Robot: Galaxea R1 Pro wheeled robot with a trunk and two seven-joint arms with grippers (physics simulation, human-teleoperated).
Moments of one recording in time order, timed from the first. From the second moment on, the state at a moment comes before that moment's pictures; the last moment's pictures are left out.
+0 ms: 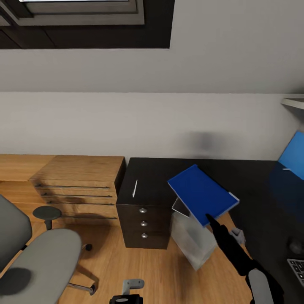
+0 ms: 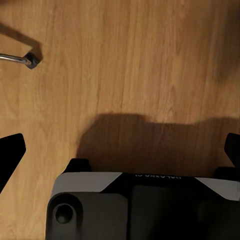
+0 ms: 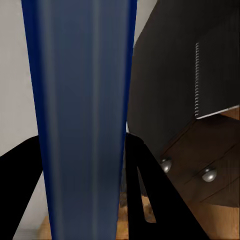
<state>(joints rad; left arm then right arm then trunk) -0.28 -0.17 -0.46 -0.64 0.44 0.31 0.50 -0.14 0.17 -0.43 -1.51 -0.83 0.57 0.30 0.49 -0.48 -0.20</state>
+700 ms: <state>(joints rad) -0.27 -0.13 -0.44 -0.38 0.46 0.05 0.50 -0.40 0.12 -0.44 -1.22 -1.22 -0.06 -0.19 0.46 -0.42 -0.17</state>
